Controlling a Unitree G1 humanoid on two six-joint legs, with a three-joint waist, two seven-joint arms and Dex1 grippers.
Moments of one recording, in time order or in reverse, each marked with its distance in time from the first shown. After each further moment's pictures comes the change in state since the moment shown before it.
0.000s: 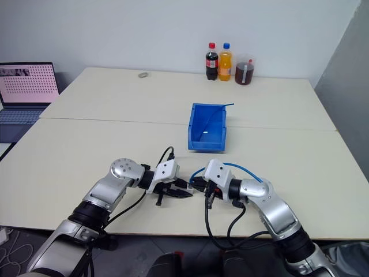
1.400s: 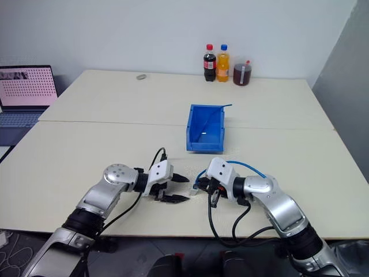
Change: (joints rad) left arm 0.105 0.044 0.083 -0.096 -0.053 0.054 0.094; right arm -0.033 -0.055 -0.041 -0.091 0.036 0.196 -0.021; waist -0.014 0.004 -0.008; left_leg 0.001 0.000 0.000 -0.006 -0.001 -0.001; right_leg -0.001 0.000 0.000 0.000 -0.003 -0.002
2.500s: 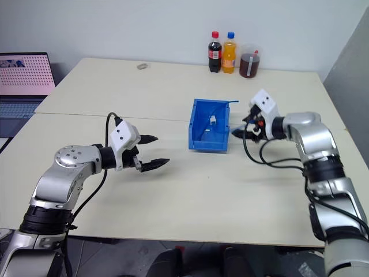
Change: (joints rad) left arm -0.010 0.127 0.260 -0.227 -0.113 0.272 0.282; right arm -0.439 -0.246 -0.164 0.525 0.000 0.060 0.271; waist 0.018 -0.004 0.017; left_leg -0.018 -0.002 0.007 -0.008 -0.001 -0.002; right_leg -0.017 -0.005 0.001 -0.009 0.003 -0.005
